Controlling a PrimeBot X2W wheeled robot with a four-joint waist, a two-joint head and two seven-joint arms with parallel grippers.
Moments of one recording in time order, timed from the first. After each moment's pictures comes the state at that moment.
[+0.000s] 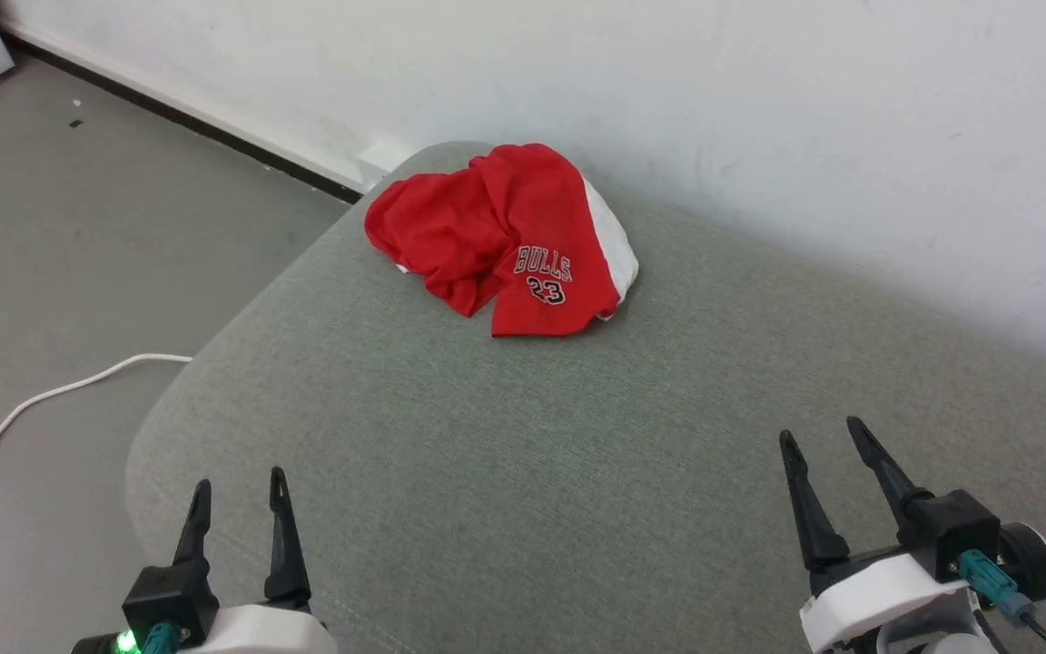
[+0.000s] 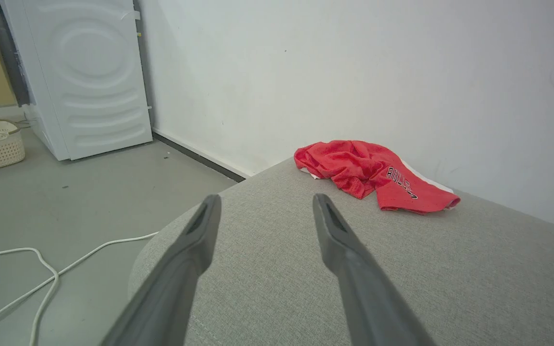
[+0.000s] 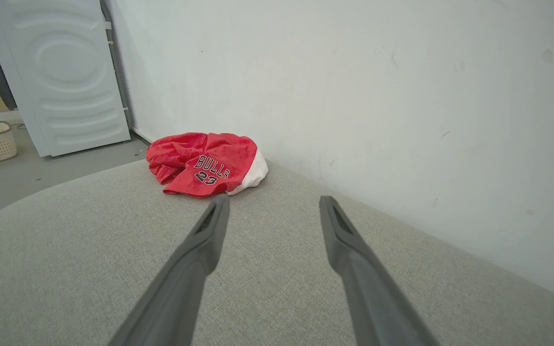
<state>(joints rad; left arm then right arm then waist) 0.10 0.05 0.02 0.07 -0.12 0.11 -0.24 0.01 -0.05 0.04 0.17 0.04 0.13 -0.24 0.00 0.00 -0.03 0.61</state>
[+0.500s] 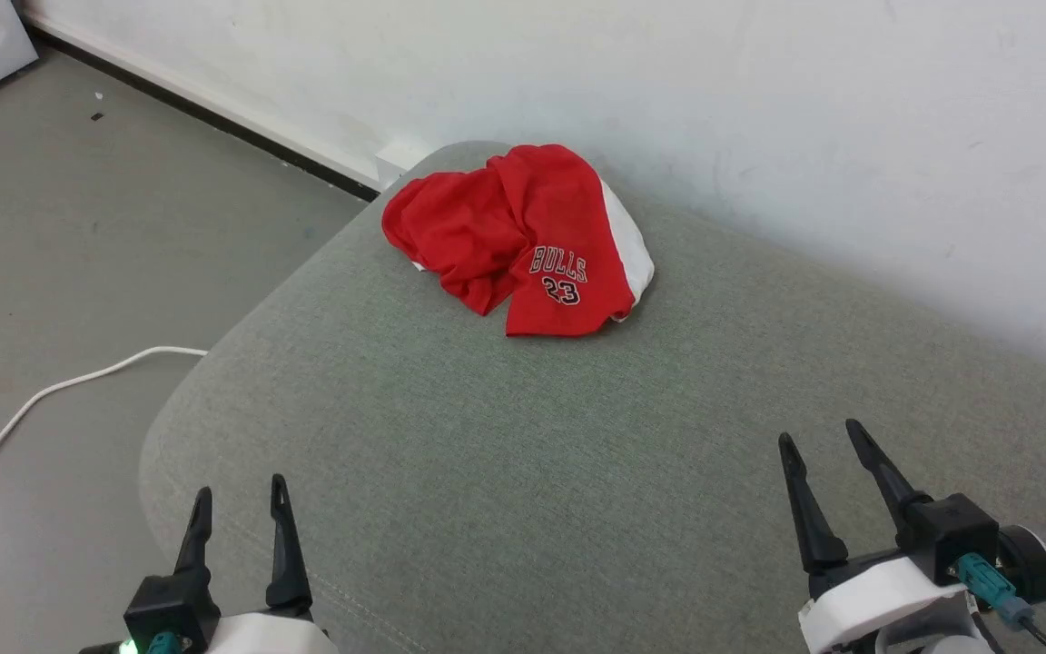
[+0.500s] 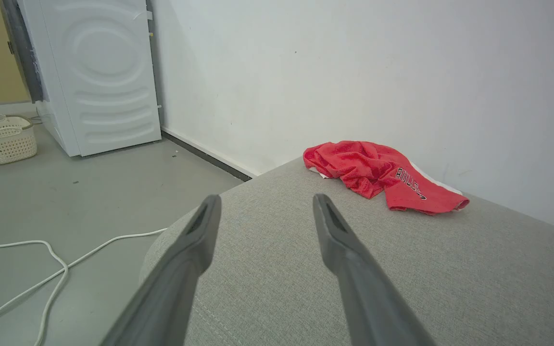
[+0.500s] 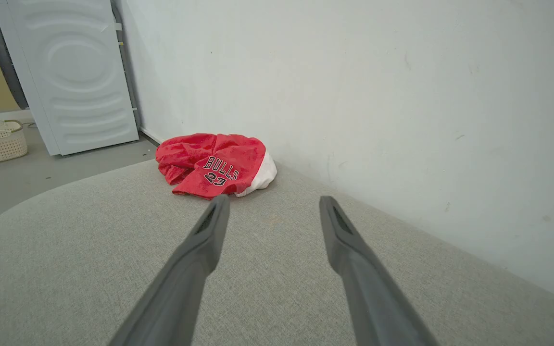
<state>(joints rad) 0.11 0.05 0.01 0.07 -0.13 0.12 -0.26 0.01 -0.05 0.04 0.18 0.04 0.13 -0.26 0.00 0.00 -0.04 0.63</state>
